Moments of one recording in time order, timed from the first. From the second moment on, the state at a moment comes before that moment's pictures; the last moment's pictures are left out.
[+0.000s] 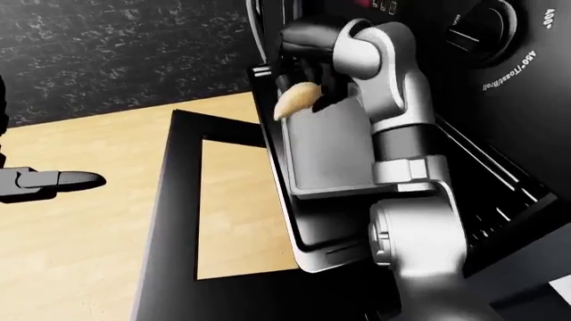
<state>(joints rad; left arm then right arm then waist) -0.34 0.41 0.48 -0.89 -0.10 0.89 -0.11 -1.29 -0.38 -0.07 0.64 -0.90 -0.42 0.81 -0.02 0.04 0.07</state>
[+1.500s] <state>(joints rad) -0.37 0.41 0.46 -0.90 -0.05 0.96 -0.12 -1.04 -0.21 -0.04 -0.13 -0.30 0.41 0.64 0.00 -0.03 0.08</state>
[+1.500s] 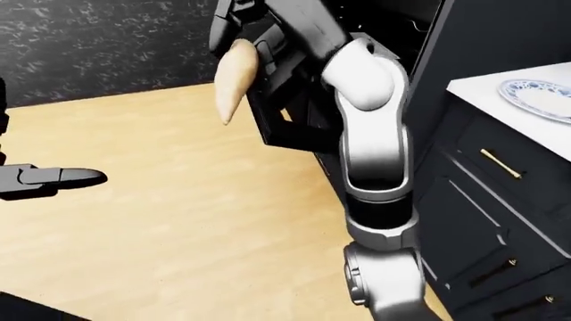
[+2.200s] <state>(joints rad) -0.36 0.34 0.38 -0.91 -0.03 0.90 -0.14 -0.95 -0.25 -0.08 -0.07 -0.21 0.38 0.40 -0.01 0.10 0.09</state>
